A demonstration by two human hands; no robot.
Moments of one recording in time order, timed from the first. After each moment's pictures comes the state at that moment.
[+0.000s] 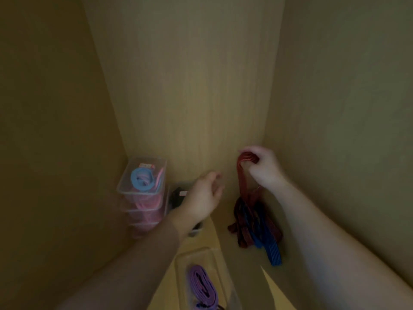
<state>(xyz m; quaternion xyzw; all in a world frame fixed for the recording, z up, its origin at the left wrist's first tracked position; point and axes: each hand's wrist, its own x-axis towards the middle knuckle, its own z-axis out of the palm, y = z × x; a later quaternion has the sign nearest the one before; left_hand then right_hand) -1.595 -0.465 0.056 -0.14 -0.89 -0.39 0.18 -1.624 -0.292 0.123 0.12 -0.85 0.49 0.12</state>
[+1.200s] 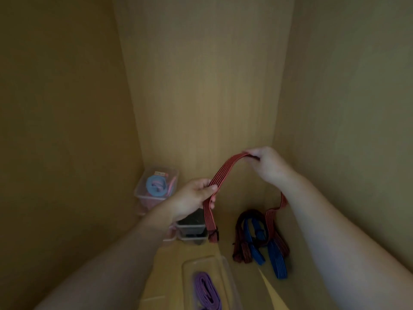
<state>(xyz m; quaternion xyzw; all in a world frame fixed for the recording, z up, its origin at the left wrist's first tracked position) -1.569 -0.508 0.101 -0.12 -0.76 -0.64 -0.06 -1.631 -0.299 0.164 0.19 -0.90 0.38 0.09</state>
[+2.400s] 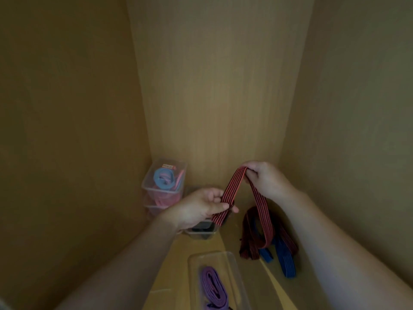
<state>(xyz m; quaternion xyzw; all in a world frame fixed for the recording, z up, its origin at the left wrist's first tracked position) -1.545 -0.505 0.081 -0.14 -0.70 -0.68 -0.16 -1.620 -0.310 0.121 0.27 -0.90 0.33 0.09</state>
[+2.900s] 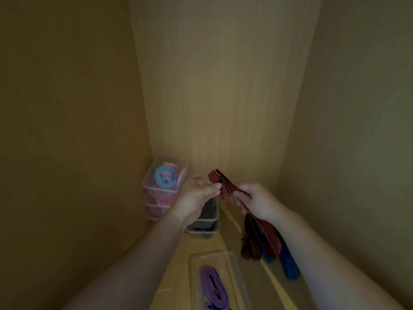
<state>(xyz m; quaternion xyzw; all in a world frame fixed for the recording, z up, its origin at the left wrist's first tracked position) -1.556 -0.500 0.083 0.03 -0.54 -0.84 0.08 -1.597 -0.326 0.083 0.24 -0.88 0.40 -0.05</state>
